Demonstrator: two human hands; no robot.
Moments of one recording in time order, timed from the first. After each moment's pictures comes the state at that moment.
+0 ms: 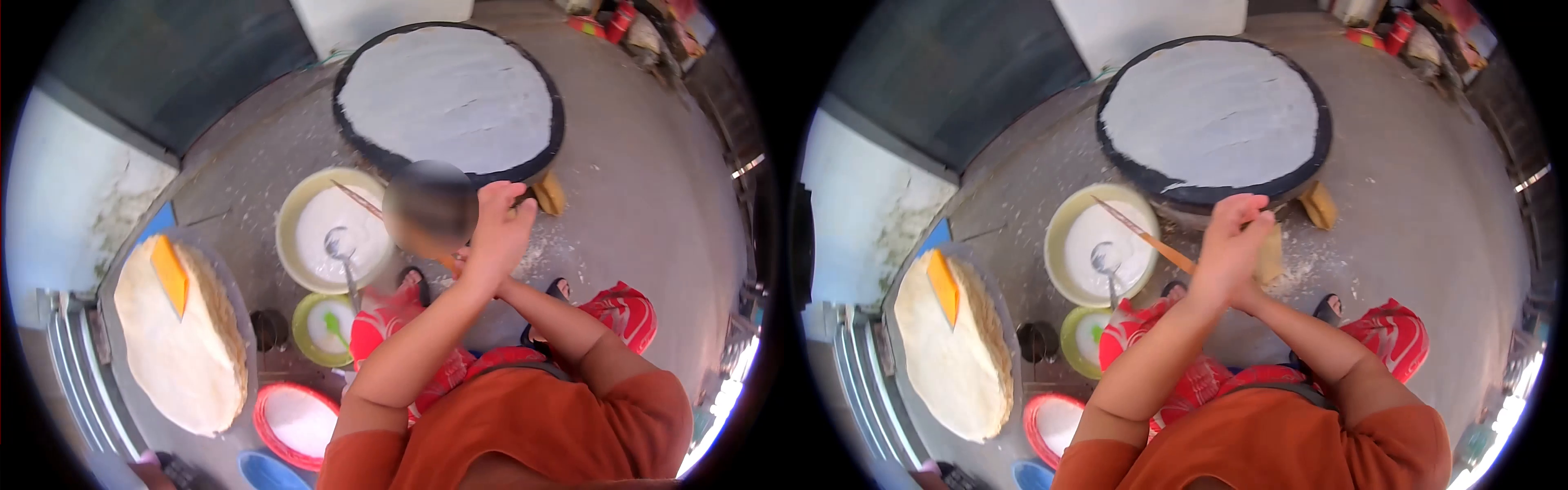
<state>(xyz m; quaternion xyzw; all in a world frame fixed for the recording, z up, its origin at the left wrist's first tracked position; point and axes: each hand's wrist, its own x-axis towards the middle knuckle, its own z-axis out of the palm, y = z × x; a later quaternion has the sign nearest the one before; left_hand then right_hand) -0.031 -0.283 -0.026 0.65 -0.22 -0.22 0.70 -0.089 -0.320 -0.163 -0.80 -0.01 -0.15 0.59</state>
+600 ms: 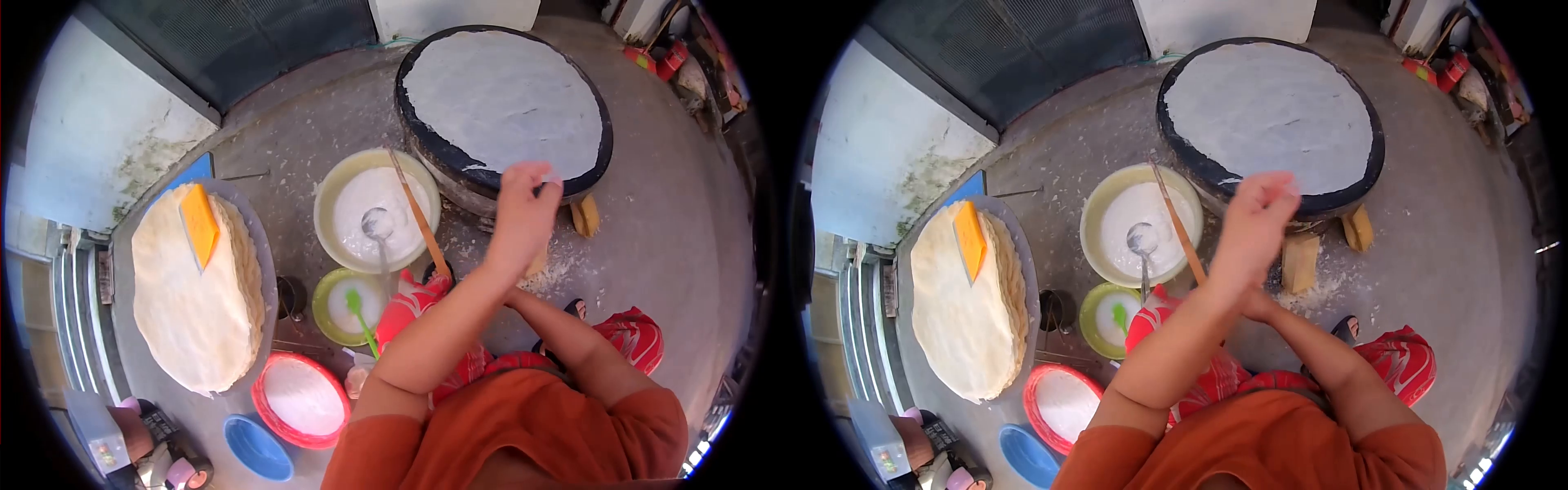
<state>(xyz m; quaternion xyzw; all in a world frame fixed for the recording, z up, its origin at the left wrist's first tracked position) 0.004 -0.259 -0.005 0.60 -0.15 -0.21 0.76 -0.105 -0.313 -0.302 -0.76 -0.06 0.12 0.64</state>
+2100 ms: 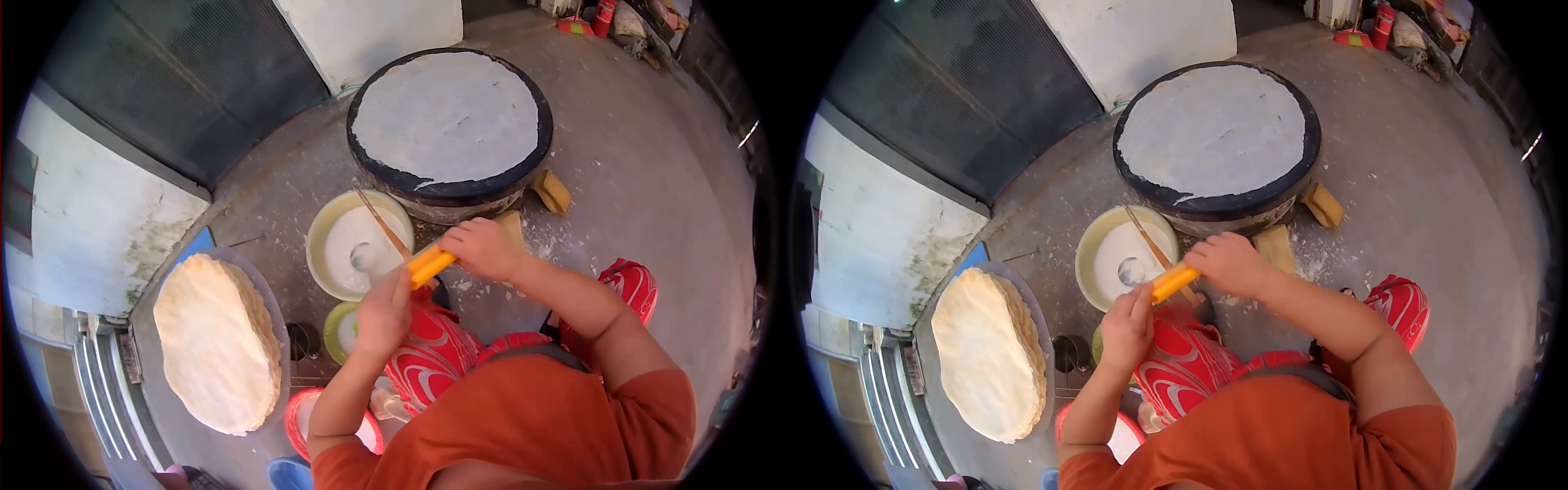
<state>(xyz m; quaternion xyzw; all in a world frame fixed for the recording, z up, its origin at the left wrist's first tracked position) -0.032 -0.092 -0.002 0.81 -0.51 0.14 0.24 -0.087 -0.309 -0.016 -0.97 -0.10 -0.16 0.14</state>
